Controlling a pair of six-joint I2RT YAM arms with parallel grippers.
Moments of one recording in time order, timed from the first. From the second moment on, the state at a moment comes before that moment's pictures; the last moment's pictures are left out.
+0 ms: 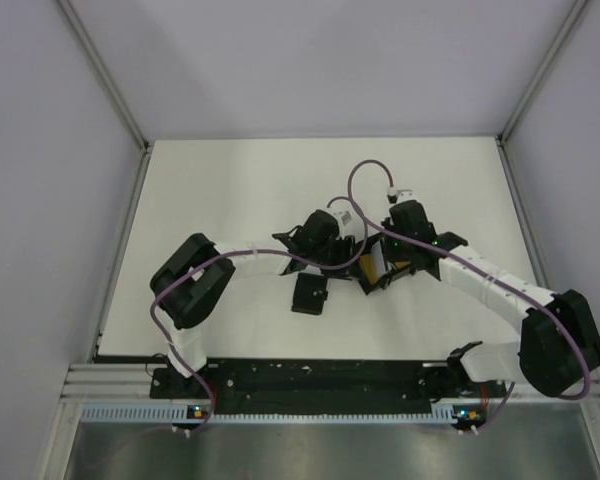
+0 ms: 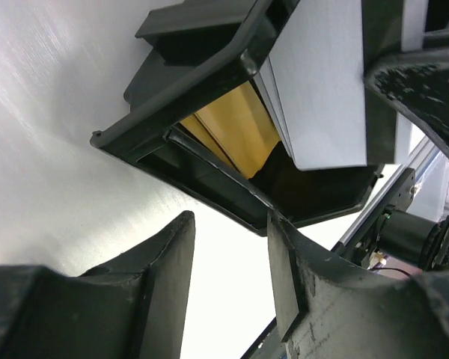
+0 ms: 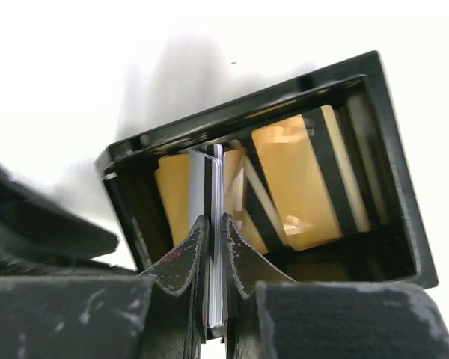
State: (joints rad) left arm -0.81 1.88 1.10 0.02 0.37 -0.75; right arm 0.51 1.29 0.82 -0.35 0.12 0.36
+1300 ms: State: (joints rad) left arm -0.81 1.85 1.07 0.02 0.34 -0.75; right arm 0.57 1.45 0.87 -0.34 0.04 0.38
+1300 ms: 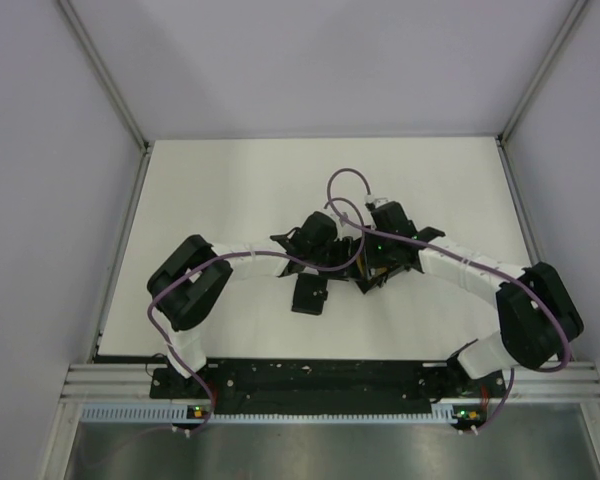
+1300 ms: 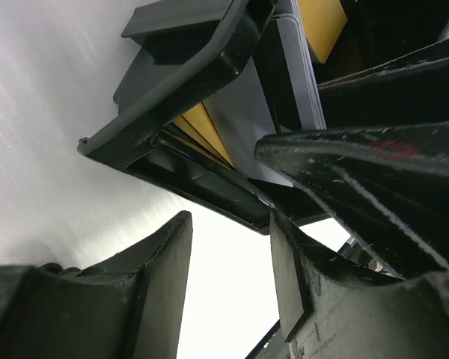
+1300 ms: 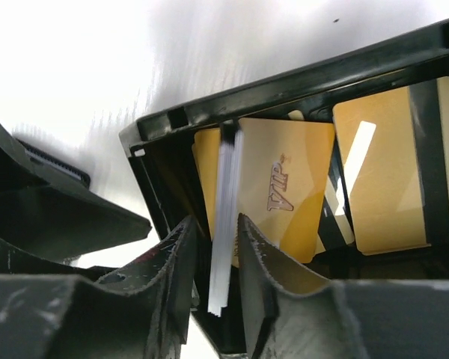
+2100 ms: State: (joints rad) left arm -0.81 1.81 1.03 0.00 0.27 -0.76; right arm 0.54 1.47 0.87 -0.31 -0.15 0.48
